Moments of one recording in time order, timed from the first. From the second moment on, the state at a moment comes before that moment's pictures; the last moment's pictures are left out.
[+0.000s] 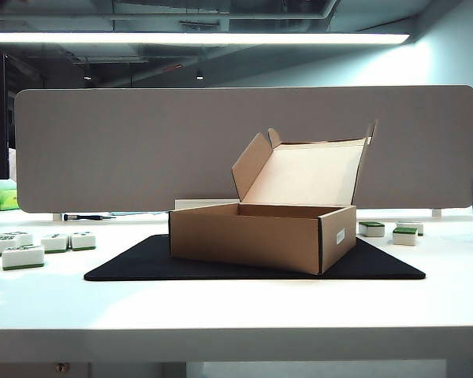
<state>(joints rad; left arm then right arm) -0.33 1.25 1.38 -1.09 -0.40 0.12 0.04 0.01 0.80 -1.04 -0.31 0.23</state>
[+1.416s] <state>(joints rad) -0.33 0.31 0.47 -0.45 -0.16 0.03 0.04 0.01 0.80 -1.04 -0.31 0.23</state>
